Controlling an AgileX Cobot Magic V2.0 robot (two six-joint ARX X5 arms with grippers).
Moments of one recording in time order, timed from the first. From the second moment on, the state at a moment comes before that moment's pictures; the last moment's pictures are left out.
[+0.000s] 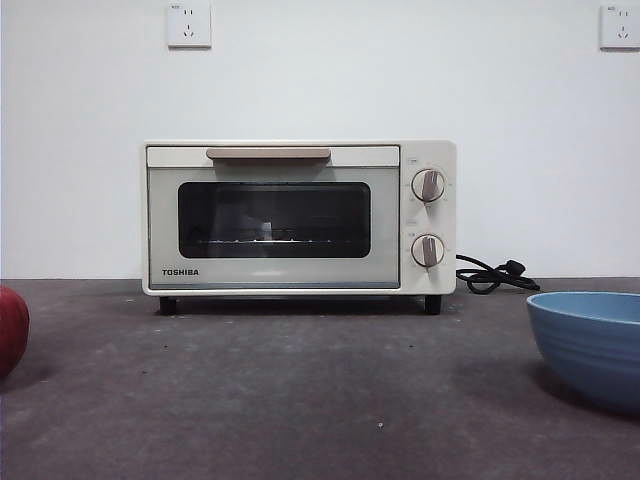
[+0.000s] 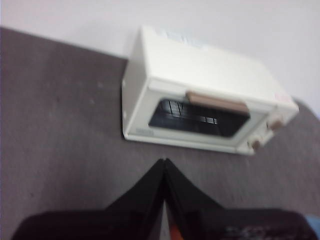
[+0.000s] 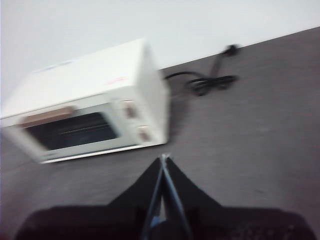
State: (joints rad) left arm 0.00 0.56 0.97 -0.76 0.24 -0.30; right arm -0.03 0.51 0.97 -0.77 -0.25 0.22
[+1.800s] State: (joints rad) left arm -0.05 0.65 1.07 -1.19 0.49 -0.06; right arm 0.88 1.47 1.34 -0.61 -0.36 0.32
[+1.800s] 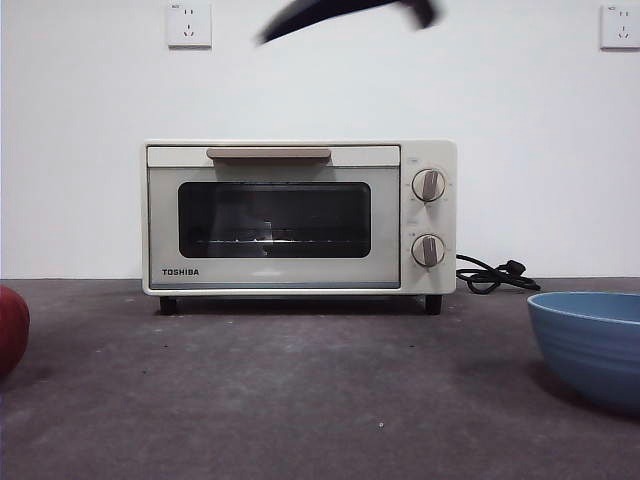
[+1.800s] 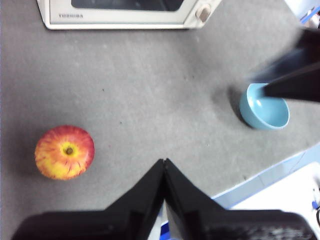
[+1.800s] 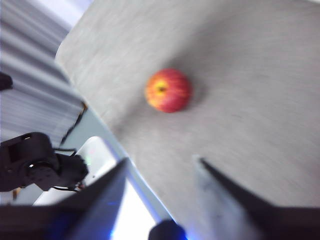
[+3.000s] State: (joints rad) left arm -0.05 0.65 1.07 -1.32 0.36 -0.01; right arm 1.06 2.19 1.90 -0.58 -0.13 0.08
